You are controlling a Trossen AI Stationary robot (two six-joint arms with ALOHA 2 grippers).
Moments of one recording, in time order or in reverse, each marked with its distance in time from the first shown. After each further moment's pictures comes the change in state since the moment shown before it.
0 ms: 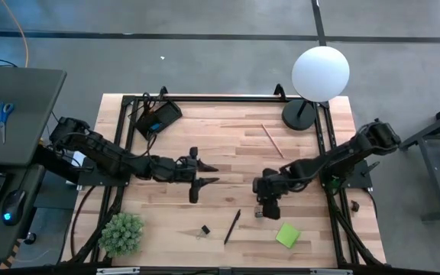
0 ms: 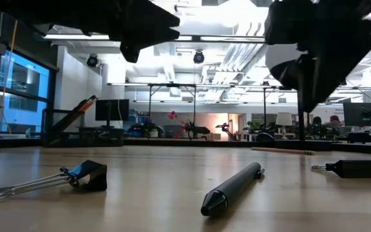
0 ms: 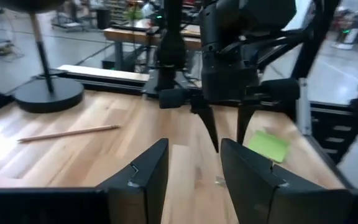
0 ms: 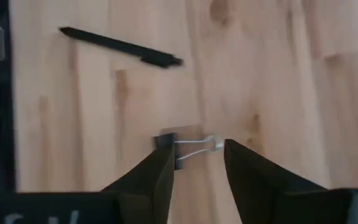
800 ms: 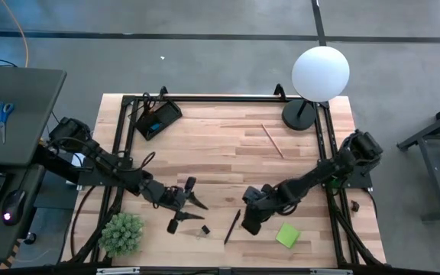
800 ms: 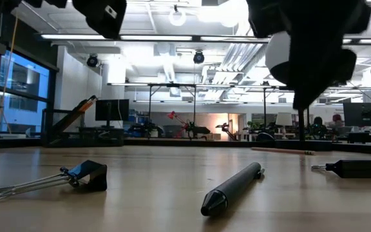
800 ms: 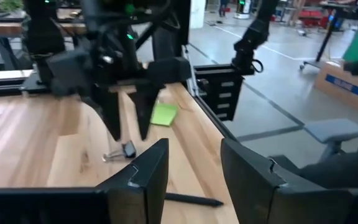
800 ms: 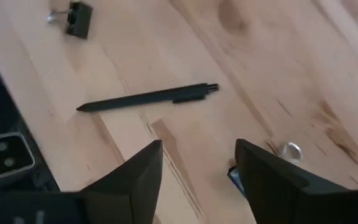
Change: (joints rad) left arm -0.268 0.000 -0.003 -0.038 0.102 0.058; right arm 0.141 0.248 0.295 -0.127 0.180 0.563
